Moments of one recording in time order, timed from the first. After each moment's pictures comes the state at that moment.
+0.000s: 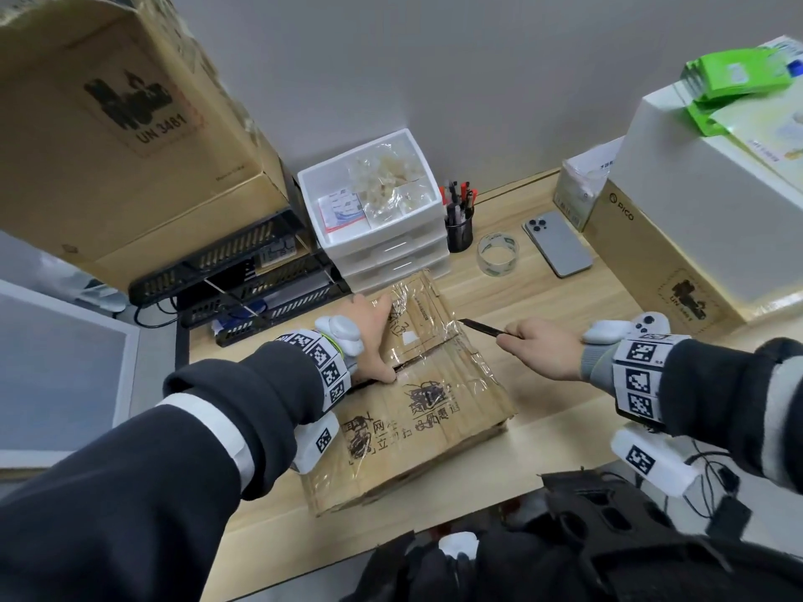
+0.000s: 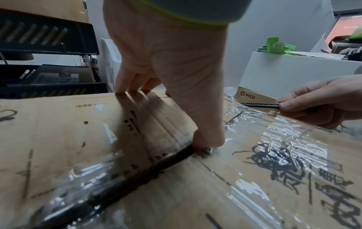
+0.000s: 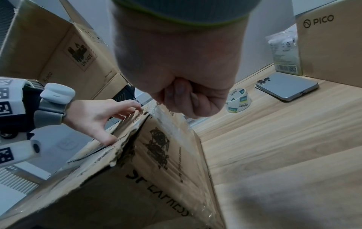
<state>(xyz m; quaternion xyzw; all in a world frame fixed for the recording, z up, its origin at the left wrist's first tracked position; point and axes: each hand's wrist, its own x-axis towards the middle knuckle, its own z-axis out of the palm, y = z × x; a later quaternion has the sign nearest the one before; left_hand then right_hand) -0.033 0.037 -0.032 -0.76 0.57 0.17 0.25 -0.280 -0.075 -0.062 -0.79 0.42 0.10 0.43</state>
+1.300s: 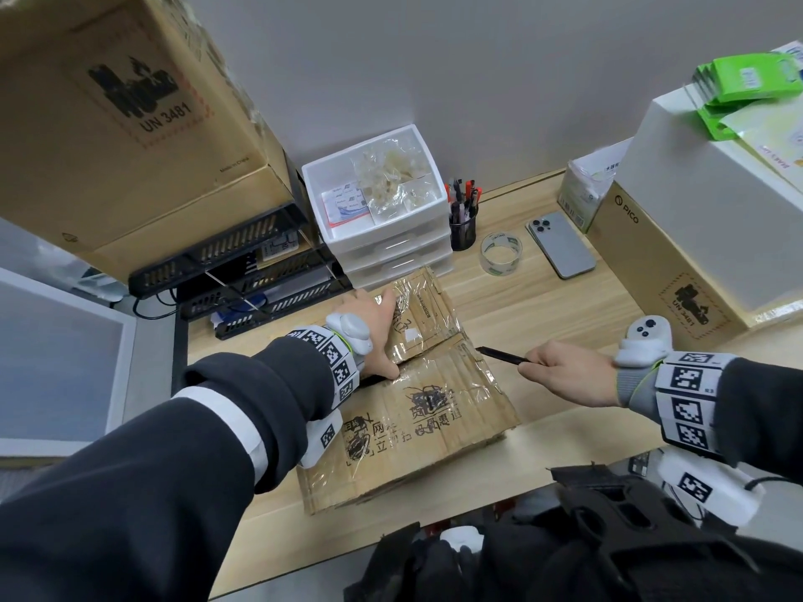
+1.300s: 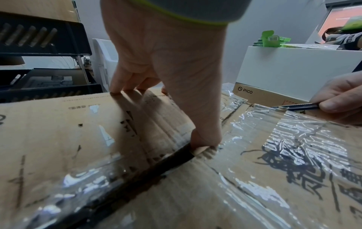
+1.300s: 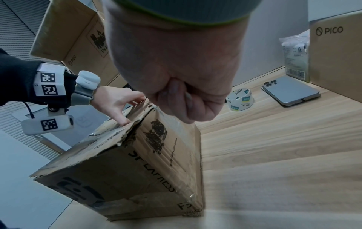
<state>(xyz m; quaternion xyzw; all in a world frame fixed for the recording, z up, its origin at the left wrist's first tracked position) -0.034 0.027 -0.042 -0.77 0.55 0.17 0.28 -0.311 -0.069 -0.064 -0.81 0.38 0.17 0.40</state>
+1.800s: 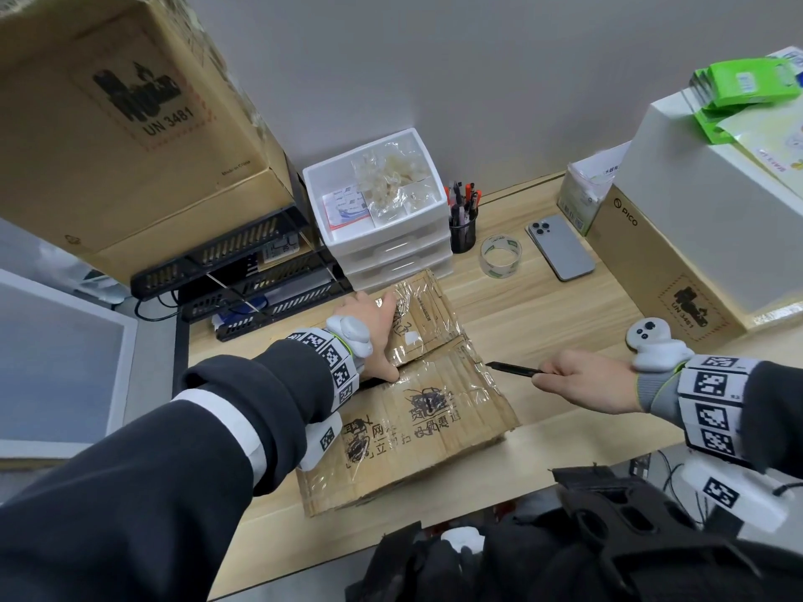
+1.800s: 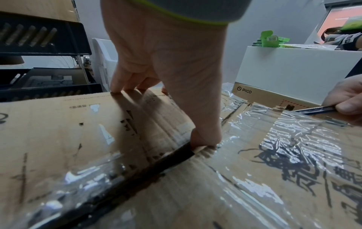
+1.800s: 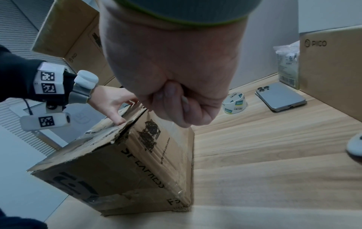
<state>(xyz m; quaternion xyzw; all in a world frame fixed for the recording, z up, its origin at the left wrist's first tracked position) -0.036 0.031 -0.041 -0.77 0.54 0.17 0.28 -0.329 -0.073 -0.065 -0.81 0.37 0.20 0.41</state>
